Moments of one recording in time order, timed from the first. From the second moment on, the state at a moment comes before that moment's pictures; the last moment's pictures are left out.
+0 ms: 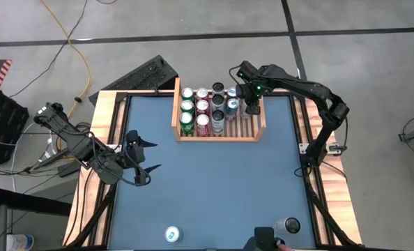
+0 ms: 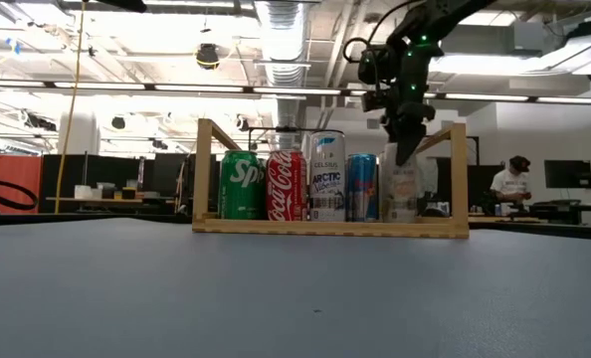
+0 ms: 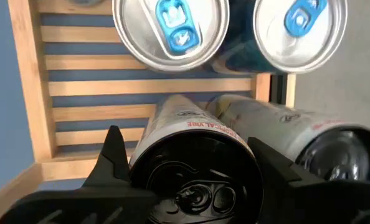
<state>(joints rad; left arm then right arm) -0.65 0.95 0.98 -0.73 -0.84 -0.37 -0.68 1.73 1.51 -1.05 0.03 -0.67</state>
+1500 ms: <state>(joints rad) -0.65 0.95 0.98 -0.73 -0.90 -0.36 -0.67 1.74 1.51 -1.06 0.09 -0.71</state>
